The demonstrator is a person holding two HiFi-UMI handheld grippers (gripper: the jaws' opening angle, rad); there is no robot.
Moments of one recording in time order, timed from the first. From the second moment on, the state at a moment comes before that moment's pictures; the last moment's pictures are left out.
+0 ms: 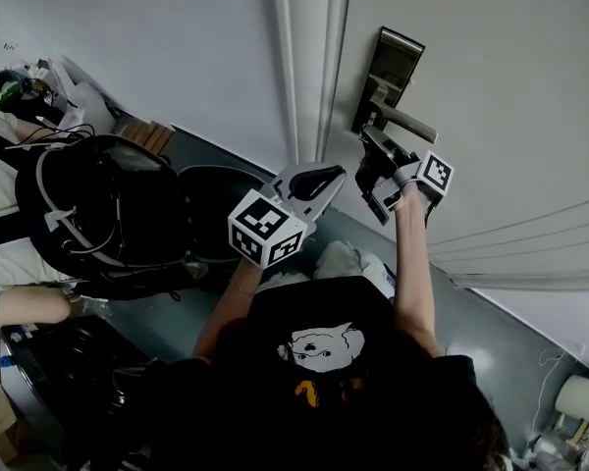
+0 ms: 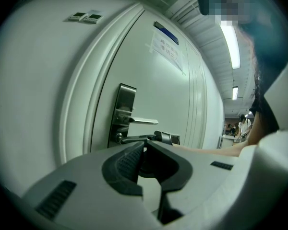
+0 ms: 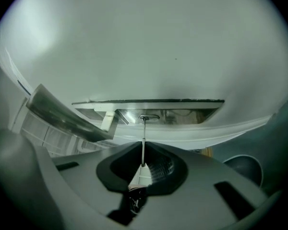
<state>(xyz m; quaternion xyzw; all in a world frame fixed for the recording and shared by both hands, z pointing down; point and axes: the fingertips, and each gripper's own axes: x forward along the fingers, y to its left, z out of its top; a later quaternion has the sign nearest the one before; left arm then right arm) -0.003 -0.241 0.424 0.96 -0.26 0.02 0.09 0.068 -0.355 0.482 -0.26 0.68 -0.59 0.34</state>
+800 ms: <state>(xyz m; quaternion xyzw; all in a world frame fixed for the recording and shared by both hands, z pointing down) -0.006 -0.235 0.425 0.96 -0.26 0.04 0.10 0.073 -0.367 0.470 -0.26 0.66 -0.58 0.40</state>
